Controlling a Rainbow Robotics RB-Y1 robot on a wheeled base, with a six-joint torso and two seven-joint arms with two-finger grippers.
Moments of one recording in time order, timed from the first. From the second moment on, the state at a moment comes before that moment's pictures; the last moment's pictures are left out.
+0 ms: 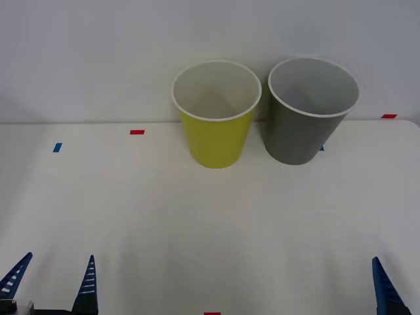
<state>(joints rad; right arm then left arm) 1.07 -0.42 0.08 -2.19 -0.22 -0.46 1.35 0.97 0.26 -0.16 -2.10 0.17 -0.40 -1.73</state>
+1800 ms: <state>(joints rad) 1.06 -0.46 0.15 -2.05 -0.15 -0.66 1.40 0.97 0.26 -0.16 -2.10 0.17 -0.40 -1.73</state>
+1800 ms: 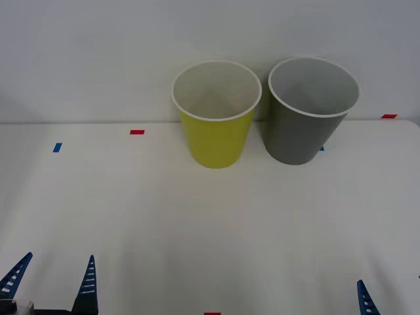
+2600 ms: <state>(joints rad) 1.06 -0.46 0.15 -2.05 -0.15 -0.66 1.40 0.97 0.26 -0.16 -2.10 0.17 -0.40 -1.73</state>
